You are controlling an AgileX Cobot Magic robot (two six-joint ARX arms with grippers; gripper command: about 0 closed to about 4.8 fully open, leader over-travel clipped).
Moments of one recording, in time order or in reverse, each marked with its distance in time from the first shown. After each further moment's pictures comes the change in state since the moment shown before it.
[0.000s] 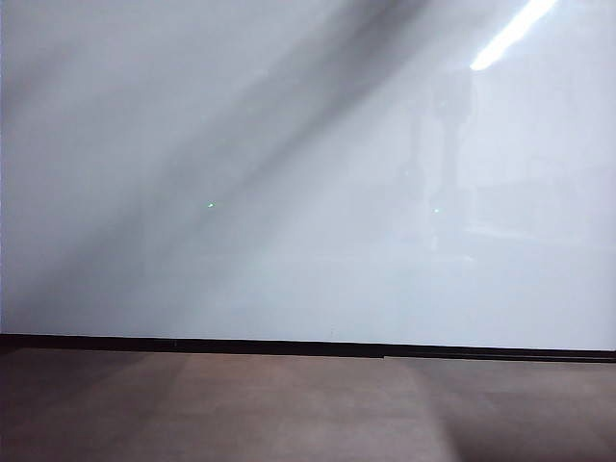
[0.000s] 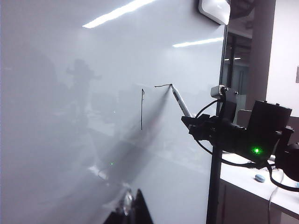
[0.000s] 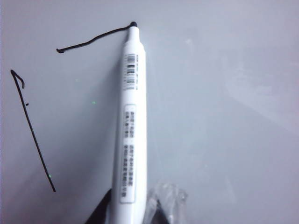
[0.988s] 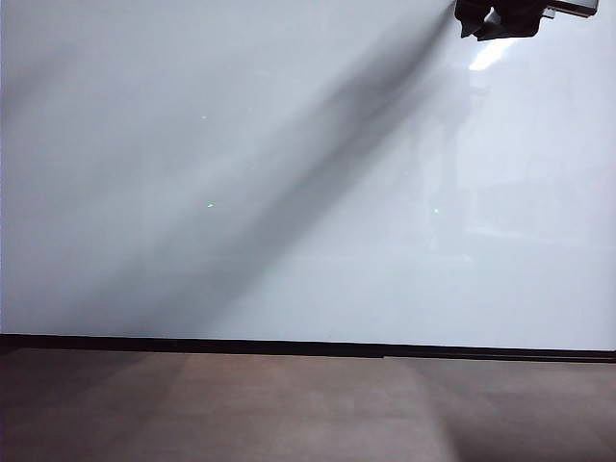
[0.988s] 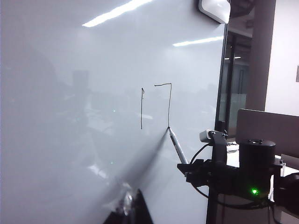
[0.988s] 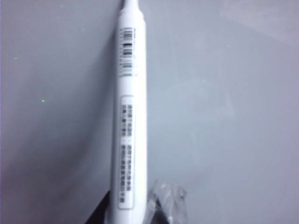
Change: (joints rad) left arm 0.000 0.004 0.000 0.000 0.000 0.000; right arm 0.002 -0.005 -0.237 -0.032 -0.032 0.134
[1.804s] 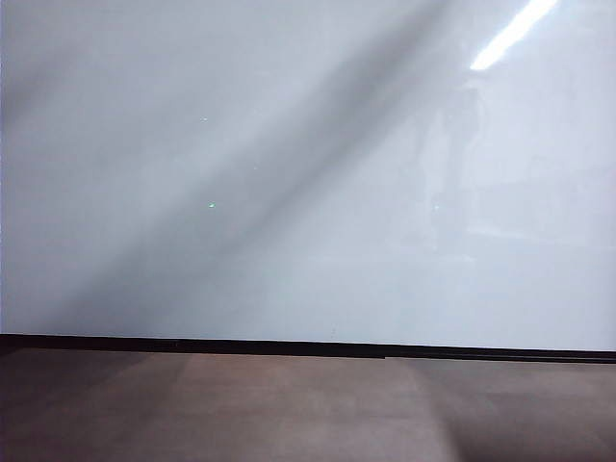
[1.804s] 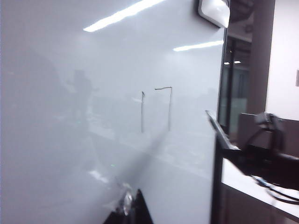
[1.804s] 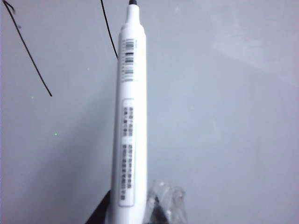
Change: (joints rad) left arm 0.007 -0.002 -0.032 0.052 0.000 0.000; right arm 0.051 -0.381 -0.129 -0.129 0.084 -0.006
